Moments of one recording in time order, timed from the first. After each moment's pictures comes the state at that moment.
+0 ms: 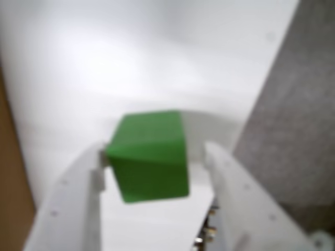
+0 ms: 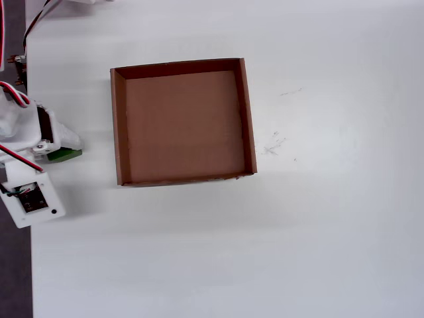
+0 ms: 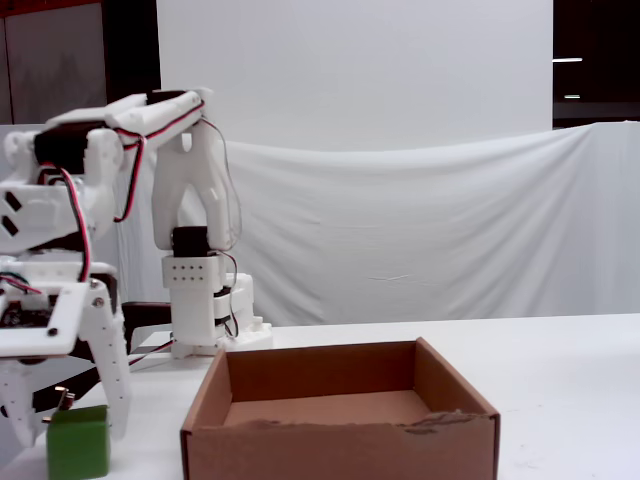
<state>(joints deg) 3.9 85.3 107.3 41.2 -98.4</state>
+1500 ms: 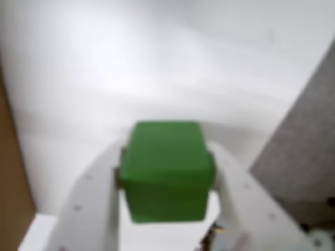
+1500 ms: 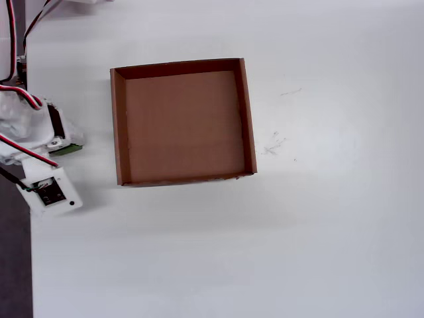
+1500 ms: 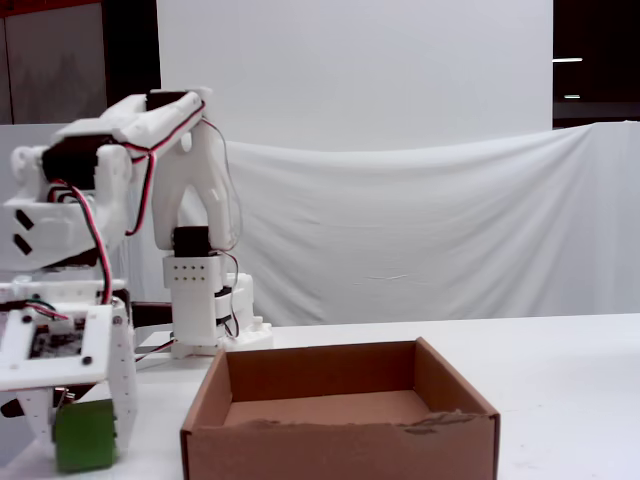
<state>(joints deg) 2.5 84.0 108.5 42.4 -99.8</state>
